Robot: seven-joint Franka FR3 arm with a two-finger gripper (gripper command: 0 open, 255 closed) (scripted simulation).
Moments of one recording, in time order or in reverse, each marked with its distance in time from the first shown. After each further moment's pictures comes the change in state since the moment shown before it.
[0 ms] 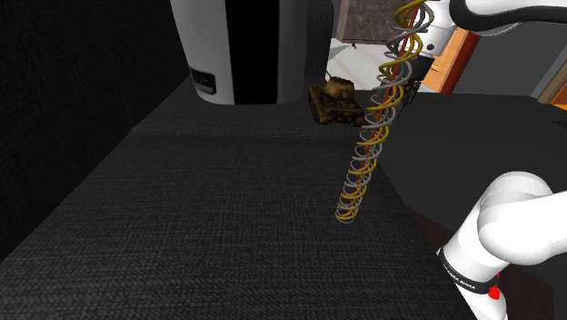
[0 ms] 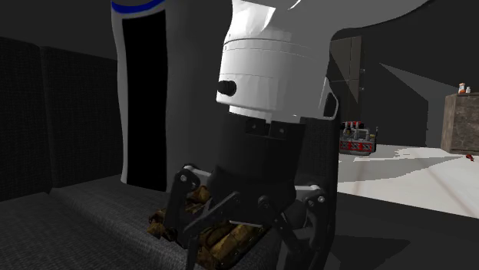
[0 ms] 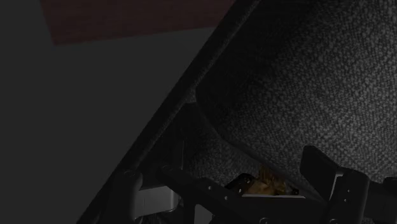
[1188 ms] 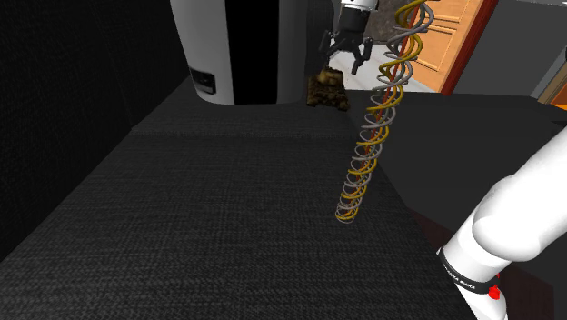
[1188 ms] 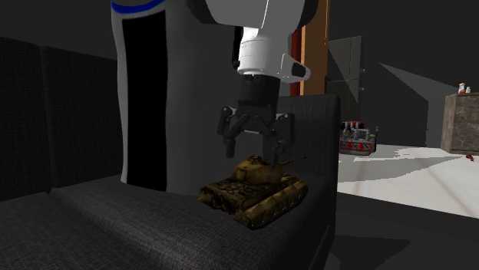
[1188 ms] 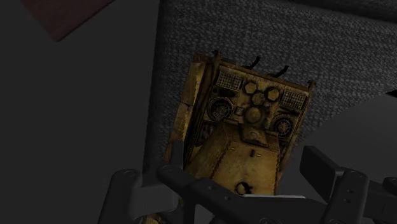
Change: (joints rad) arm -0.110 0.699 0.023 0.770 0.003 -0.144 0.399
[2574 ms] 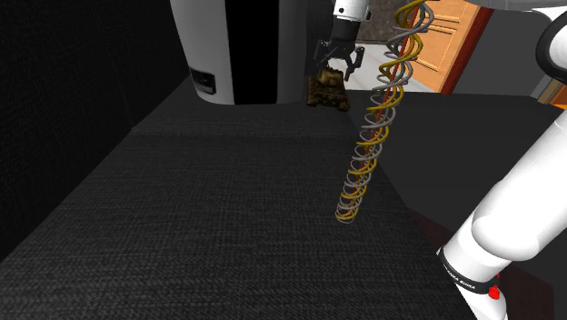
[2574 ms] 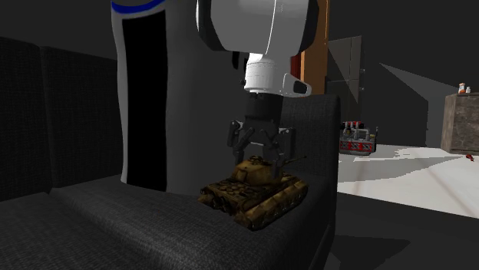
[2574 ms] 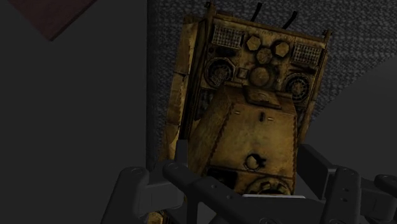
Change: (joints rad) arm -0.014 0.089 -0.012 0.032 -0.002 0.047 0.057
